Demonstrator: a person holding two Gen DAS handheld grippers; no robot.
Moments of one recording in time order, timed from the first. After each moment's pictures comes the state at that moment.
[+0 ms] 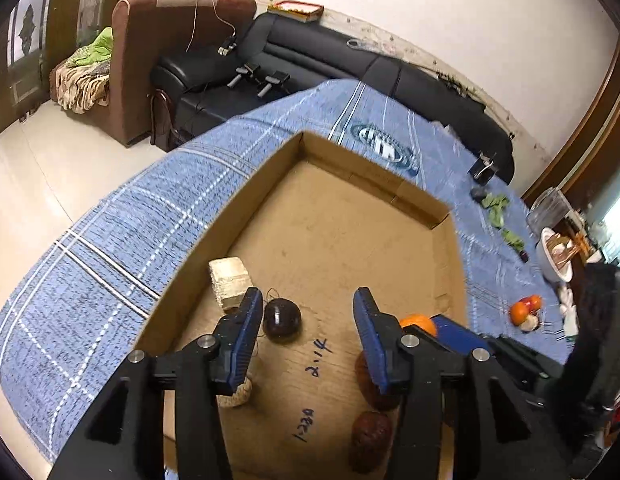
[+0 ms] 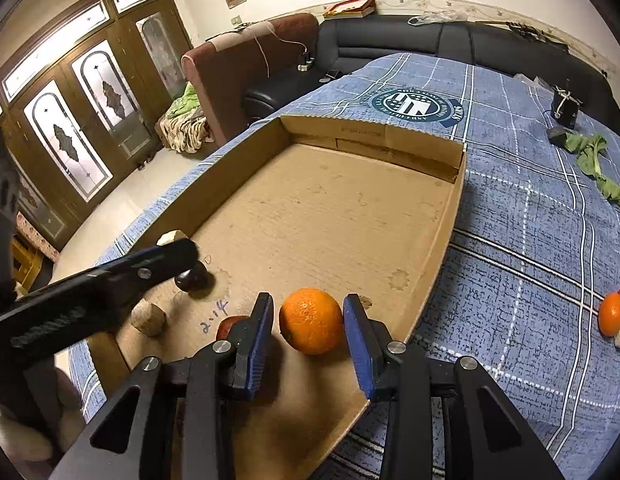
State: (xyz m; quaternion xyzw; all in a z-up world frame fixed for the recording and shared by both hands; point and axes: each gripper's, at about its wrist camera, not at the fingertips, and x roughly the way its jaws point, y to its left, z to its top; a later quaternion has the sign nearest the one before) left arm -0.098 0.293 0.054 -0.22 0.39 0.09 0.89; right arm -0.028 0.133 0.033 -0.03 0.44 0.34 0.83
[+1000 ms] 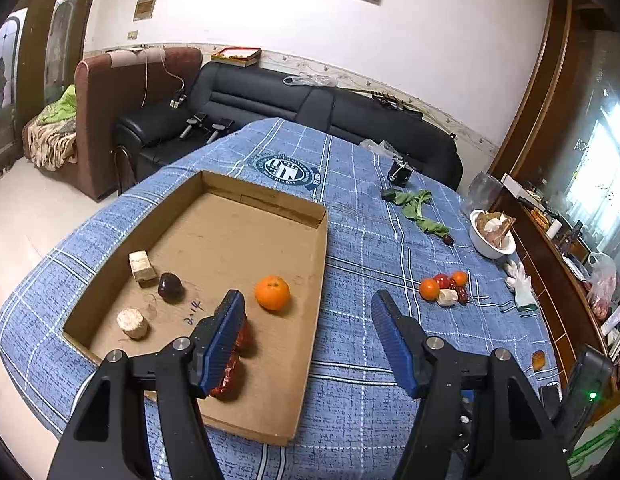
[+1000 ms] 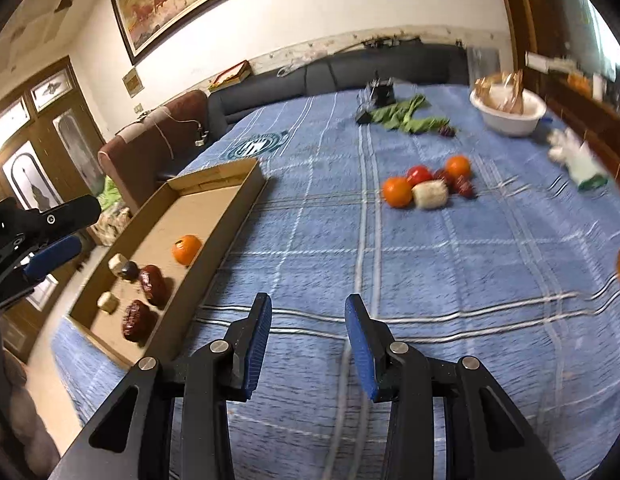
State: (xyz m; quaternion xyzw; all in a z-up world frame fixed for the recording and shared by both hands) left arm -0.150 0.177 0.110 -0.17 0.32 0.04 0.93; right arm -0.125 -0.035 0.047 0.07 0.37 0.16 0.91
